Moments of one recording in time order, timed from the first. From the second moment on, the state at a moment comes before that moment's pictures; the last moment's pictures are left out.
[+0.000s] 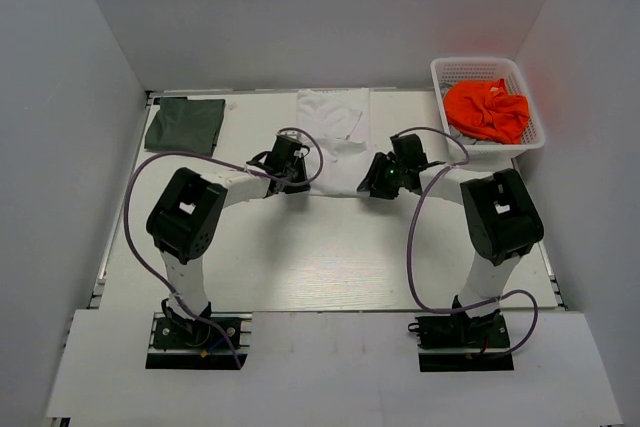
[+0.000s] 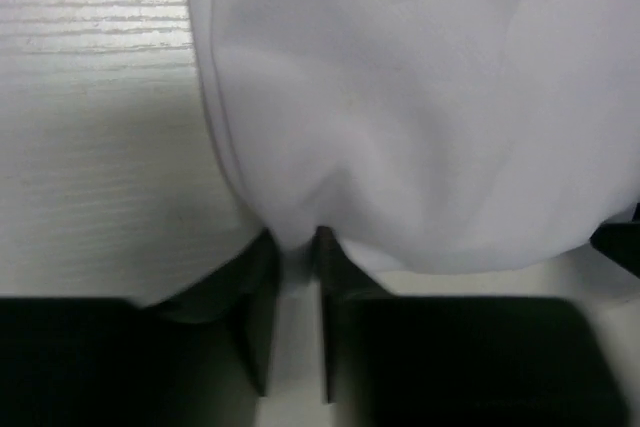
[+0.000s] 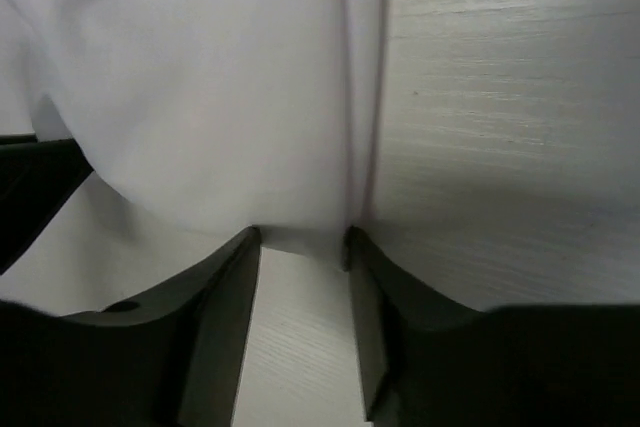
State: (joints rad) left arm -0.54 1.89 1.11 -0.06 -0.03 -0.56; right arm 0.37 1.80 0.98 -0.06 -0.29 0.64
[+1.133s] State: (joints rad) left arm -0.70 1.11 0.86 -0.48 0.48 -0.68; right arm 0.42 0.81 0.80 -0.72 -0.34 0.51
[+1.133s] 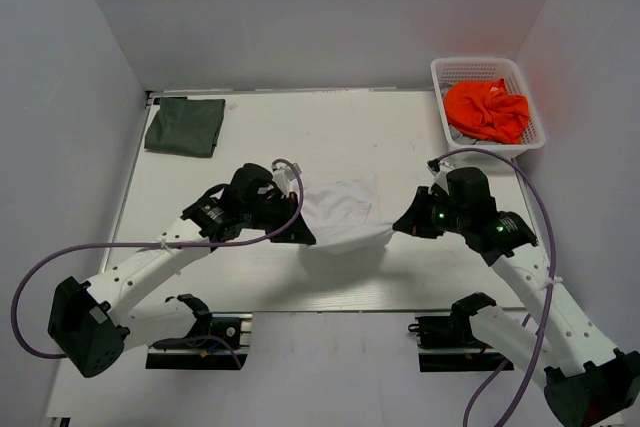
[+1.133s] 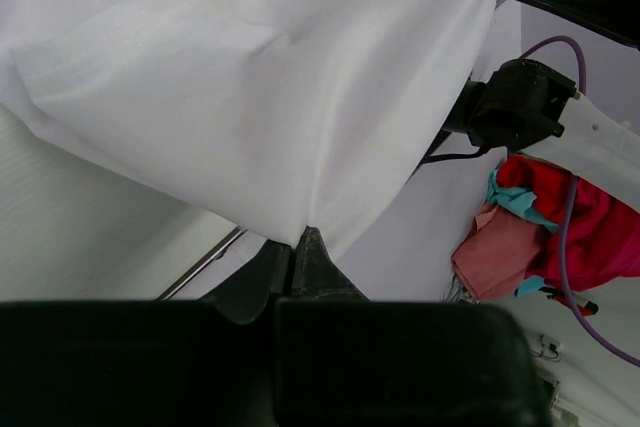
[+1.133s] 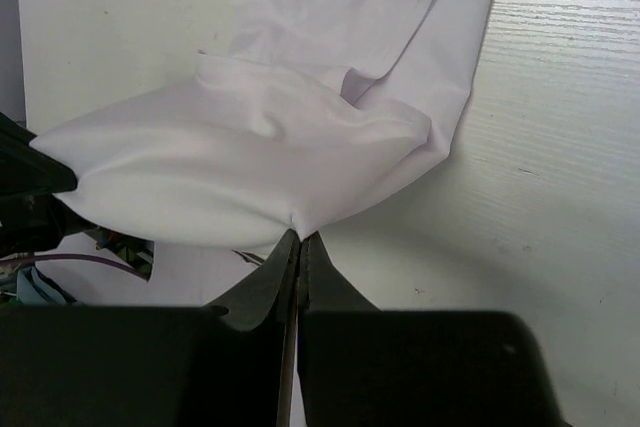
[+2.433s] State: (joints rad) left arm -0.56 1.61 1.31 -0.54 -0.08 -0.84; right arm 0.38 1.49 1.20 -0.43 -0.14 0.51
